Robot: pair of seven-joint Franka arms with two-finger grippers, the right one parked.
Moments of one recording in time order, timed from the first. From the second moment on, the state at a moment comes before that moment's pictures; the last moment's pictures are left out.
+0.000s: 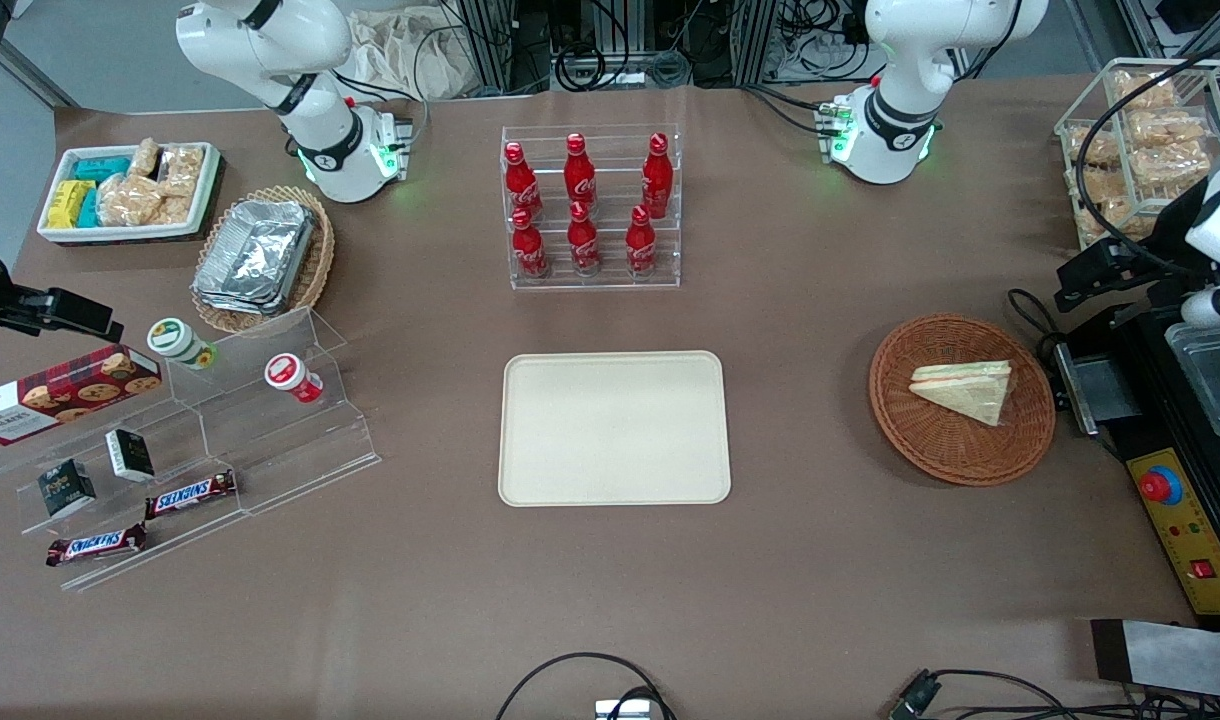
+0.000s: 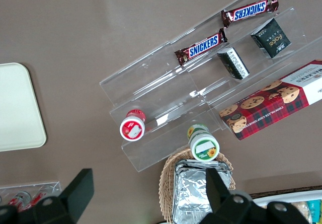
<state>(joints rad) -0.01 0.02 -0.03 -1.54 -0.01 1.56 -0.09</state>
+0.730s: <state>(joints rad) -0.01 0.02 -0.02 -1.54 0.01 1.54 -0.50</state>
